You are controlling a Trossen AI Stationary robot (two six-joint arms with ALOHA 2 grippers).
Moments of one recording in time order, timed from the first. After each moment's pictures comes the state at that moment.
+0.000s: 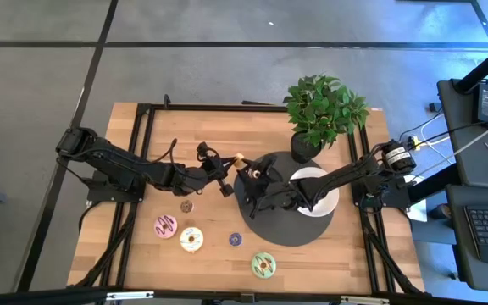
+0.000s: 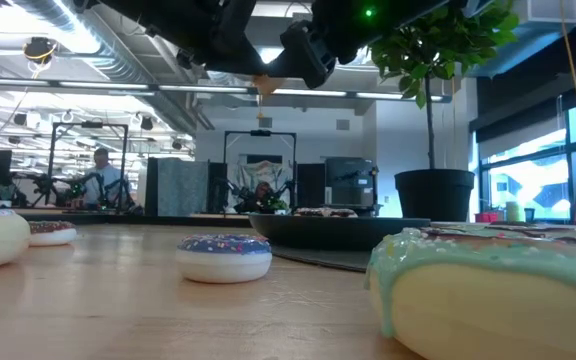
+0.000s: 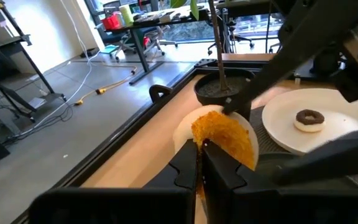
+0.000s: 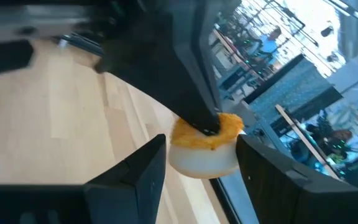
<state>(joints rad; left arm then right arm) -0.21 1.41 0.78 0.31 -0.85 -0.04 0.27 1.78 1.07 0.44 0.95 -0.51</state>
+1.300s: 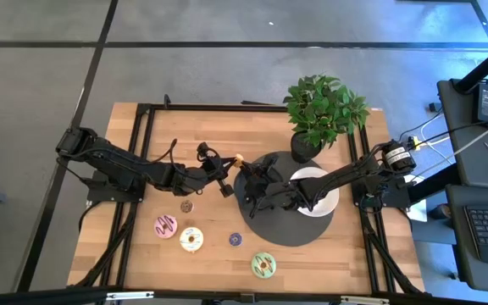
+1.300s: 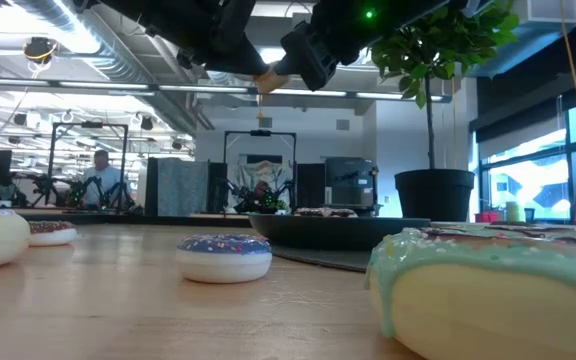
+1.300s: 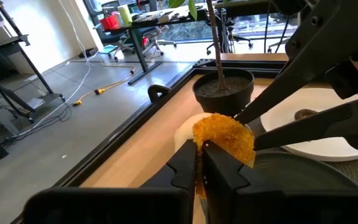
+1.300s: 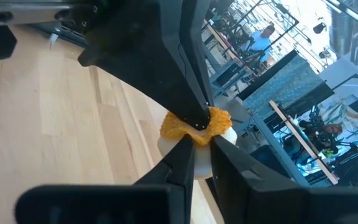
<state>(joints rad) -0.21 1.41 0.78 0.31 -0.85 -0.04 0.27 1.78 1.07 0.44 0.98 -0.50</state>
